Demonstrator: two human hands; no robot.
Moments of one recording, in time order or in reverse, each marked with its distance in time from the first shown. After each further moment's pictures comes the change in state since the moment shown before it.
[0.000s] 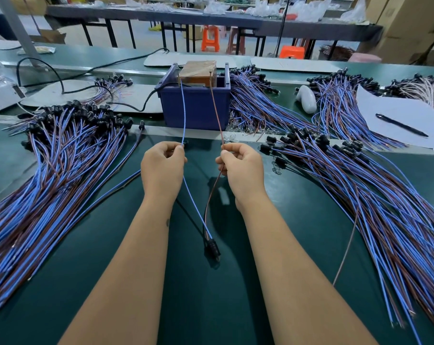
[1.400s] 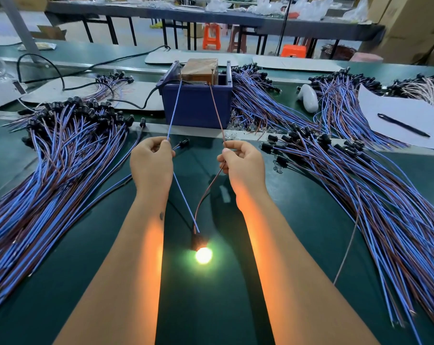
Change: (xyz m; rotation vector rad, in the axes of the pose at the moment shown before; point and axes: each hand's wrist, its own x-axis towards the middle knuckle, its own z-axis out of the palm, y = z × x) left_hand 0.009 -0.001 -0.008 -0.118 0.125 -0.063; right_hand -0.002 -0.003 0.000 -0.018 0.006 0.006
